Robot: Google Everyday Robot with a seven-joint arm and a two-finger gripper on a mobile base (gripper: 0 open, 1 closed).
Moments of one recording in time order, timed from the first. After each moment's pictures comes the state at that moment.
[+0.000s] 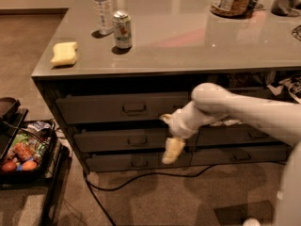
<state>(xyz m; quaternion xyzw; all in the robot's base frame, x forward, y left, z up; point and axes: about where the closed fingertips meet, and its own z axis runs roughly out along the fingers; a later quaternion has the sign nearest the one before) 0.571 -0.049 0.587 -0.68 0.67 0.19 0.23</state>
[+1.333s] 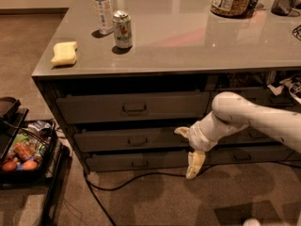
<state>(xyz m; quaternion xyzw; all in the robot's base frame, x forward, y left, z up) 0.520 -0.123 0.571 -0.72 0.64 0.19 0.19</state>
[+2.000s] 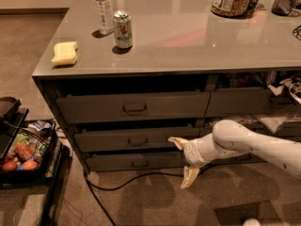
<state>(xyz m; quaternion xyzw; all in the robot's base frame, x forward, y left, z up) 0.517 -0.108 0.508 -0.75 0.57 0.15 0.30</state>
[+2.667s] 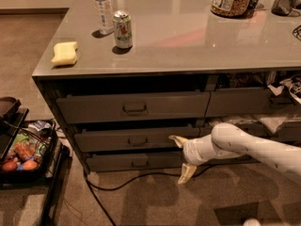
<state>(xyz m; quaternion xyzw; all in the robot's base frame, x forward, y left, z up) 0.547 -0.106 0.480 -0.74 0.57 0.14 0.33</state>
